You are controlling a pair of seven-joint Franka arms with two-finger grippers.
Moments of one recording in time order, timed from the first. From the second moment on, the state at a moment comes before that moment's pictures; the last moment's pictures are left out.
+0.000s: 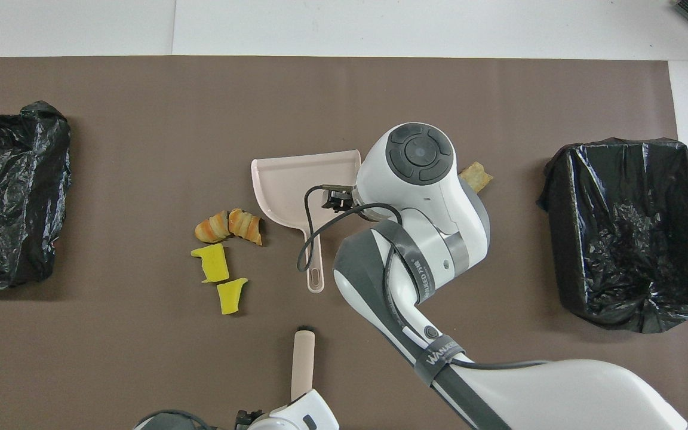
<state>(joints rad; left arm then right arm) -0.99 -0.38 -0.04 -2.62 -0.10 2.15 -0.73 0.41 0.39 0.12 -1.62 0.06 2.06 0.64</state>
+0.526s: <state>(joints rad) -1.11 -0.31 -0.04 -2.63 -0.10 2.19 -0.82 0.41 0.39 0.12 -1.62 0.06 2.06 0.63</state>
